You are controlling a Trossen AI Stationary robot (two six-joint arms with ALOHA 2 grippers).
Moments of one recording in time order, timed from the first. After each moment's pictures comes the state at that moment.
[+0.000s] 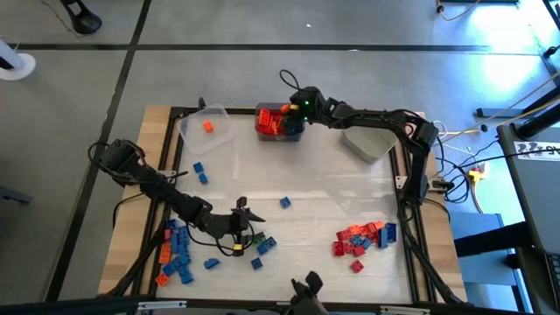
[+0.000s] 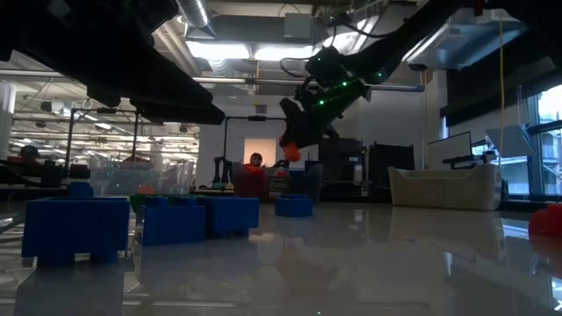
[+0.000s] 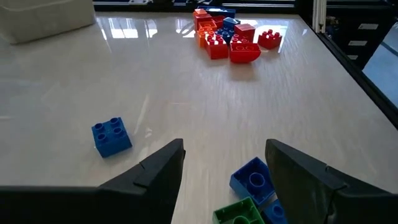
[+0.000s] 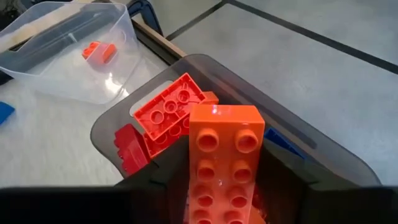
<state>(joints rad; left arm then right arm) -0.53 1.60 0.57 0.58 -0.52 -0.26 -0.54 1.92 1.34 0.01 0.01 0.21</state>
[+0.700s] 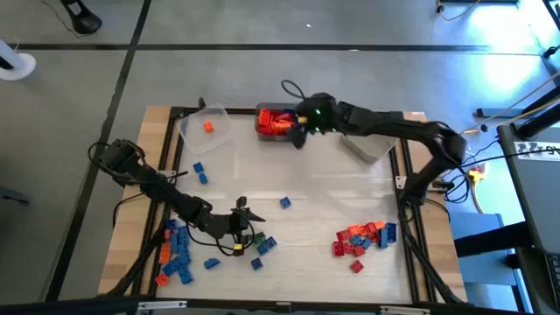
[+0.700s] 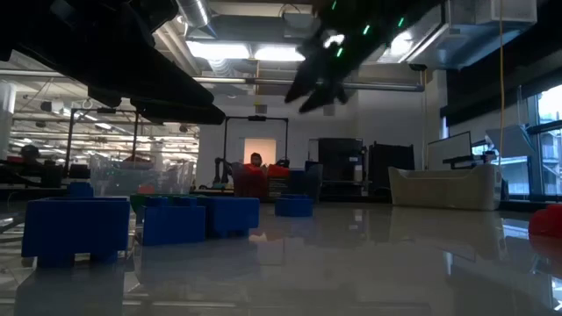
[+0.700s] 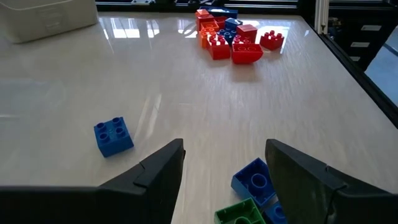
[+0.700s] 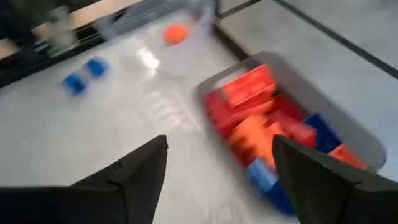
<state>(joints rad) -0.53 1.60 0.57 0.58 -0.53 -0.27 -0.38 1.64 1.34 -0.31 -0.01 0.15</state>
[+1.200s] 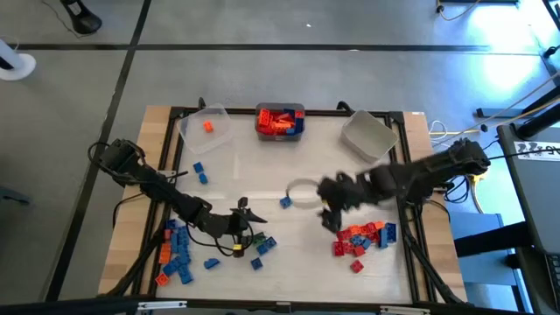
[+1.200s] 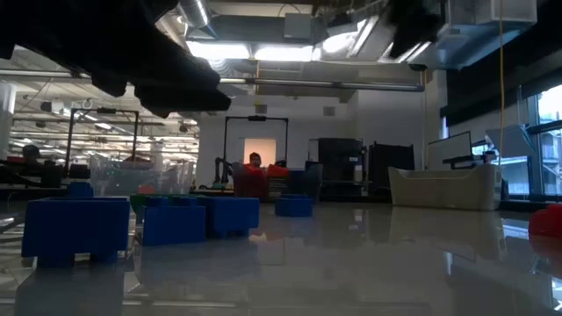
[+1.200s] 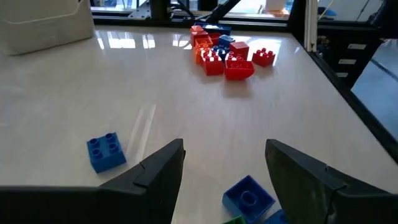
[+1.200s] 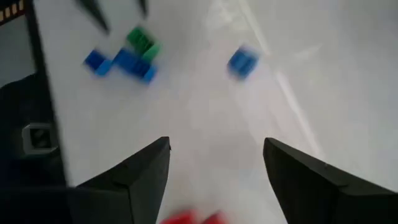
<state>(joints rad) -0.54 1.60 0.57 0.64 -0.51 -0.25 0.31 1.46 1.34 -0.89 0.11 0.67</state>
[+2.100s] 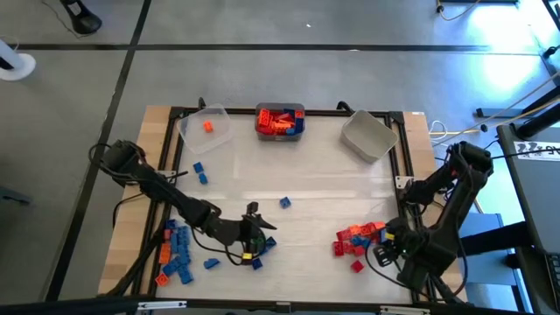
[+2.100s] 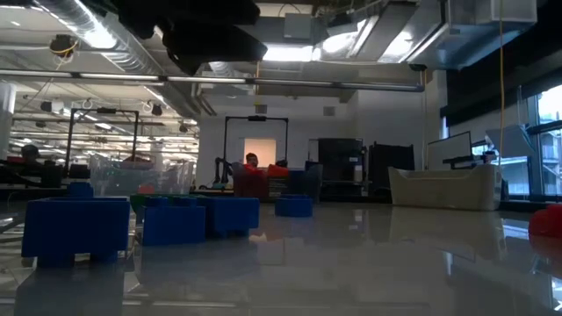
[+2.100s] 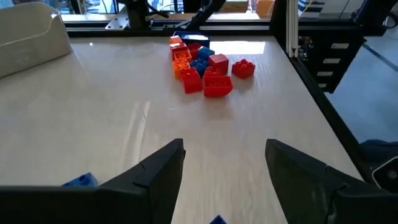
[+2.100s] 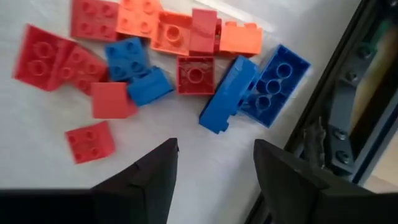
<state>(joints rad) -0.53 1.62 0.82 0.36 -0.47 -0.23 1.11 1.46 1.06 -1.25 0.13 2.28</state>
